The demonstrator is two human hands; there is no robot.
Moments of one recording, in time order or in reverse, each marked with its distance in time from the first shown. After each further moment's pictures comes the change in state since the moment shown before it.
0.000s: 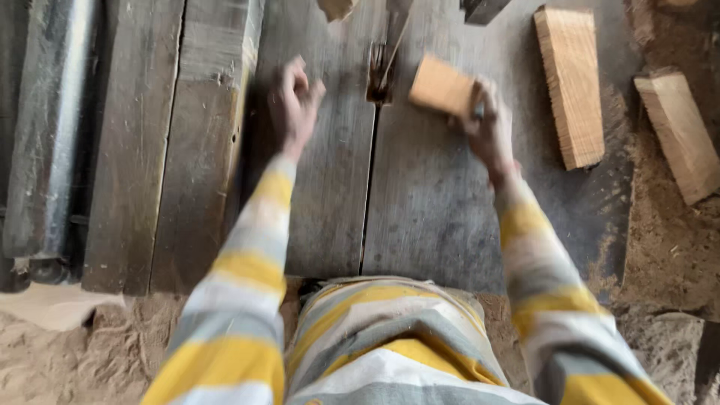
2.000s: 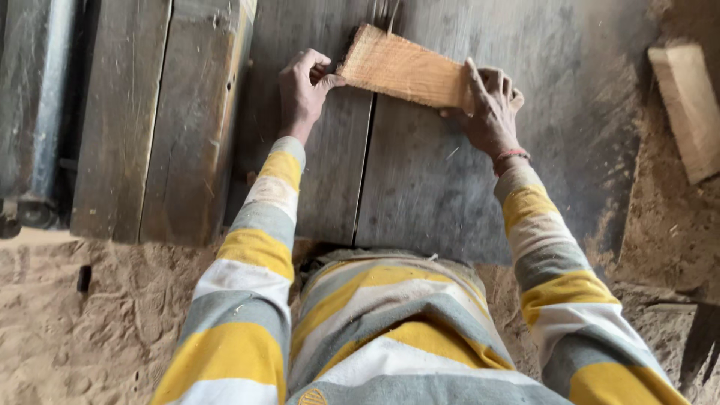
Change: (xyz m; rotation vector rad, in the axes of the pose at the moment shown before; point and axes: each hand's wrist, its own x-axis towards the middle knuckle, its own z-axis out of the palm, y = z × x) left_hand -0.047 0.047 -0.007 -0.187 -0.018 0.168; right_hand -0.037 -0.005 -0.012 -0.460 -0.214 -0.059
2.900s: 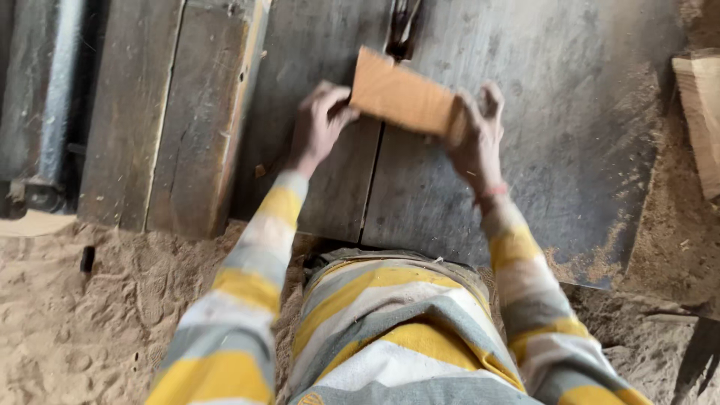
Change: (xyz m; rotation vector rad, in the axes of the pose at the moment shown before) left_hand -0.054 0.043 -0.024 0.115 -0.092 0.144; right_hand -0.036 -0.068 0.000 0.267 0.148 -0.011
